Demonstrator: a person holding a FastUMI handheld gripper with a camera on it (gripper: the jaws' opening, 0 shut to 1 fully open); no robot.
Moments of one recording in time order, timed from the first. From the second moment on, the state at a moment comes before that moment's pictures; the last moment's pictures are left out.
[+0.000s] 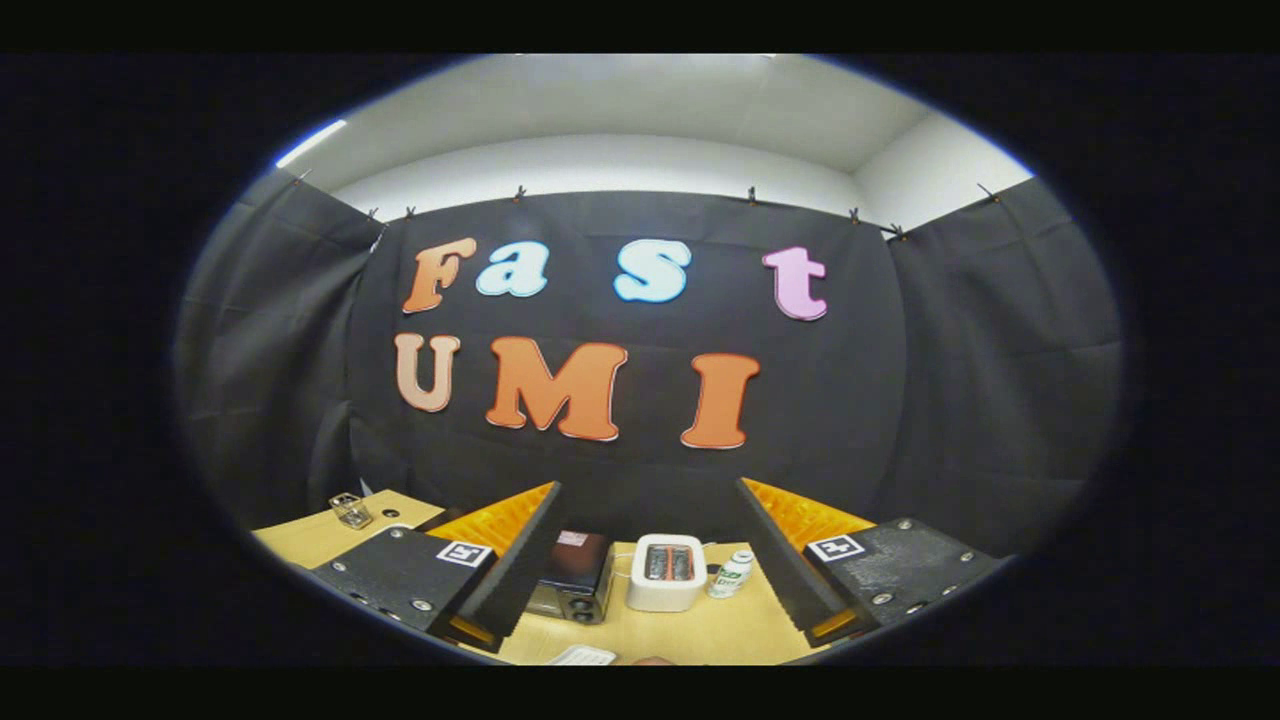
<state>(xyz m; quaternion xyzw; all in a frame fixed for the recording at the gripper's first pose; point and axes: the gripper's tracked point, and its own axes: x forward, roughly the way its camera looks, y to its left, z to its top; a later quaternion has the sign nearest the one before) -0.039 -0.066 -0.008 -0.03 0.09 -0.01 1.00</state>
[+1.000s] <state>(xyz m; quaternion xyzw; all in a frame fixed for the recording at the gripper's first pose) -0.056 -0.086 0.063 -0.04 0.00 -0.01 1.00</state>
